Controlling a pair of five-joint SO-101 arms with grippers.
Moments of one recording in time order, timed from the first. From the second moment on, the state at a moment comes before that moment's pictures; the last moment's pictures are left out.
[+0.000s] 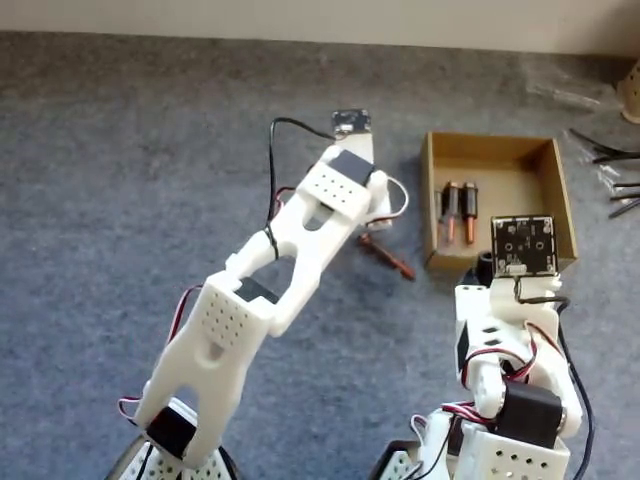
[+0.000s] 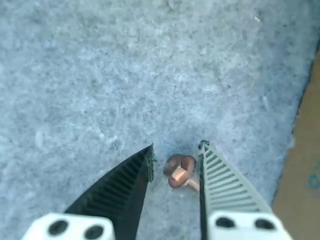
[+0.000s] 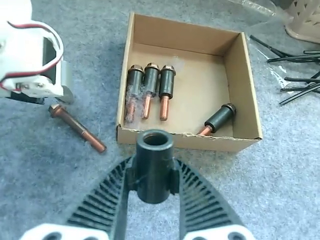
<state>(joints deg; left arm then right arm) 28.2 49.2 -41.9 76.9 43.8 7.3 -80.0 55.5 68.3 18.8</state>
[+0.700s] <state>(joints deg) 28.0 49.2 -43.2 76.9 43.8 7.6 -80.0 55.5 68.3 18.3</state>
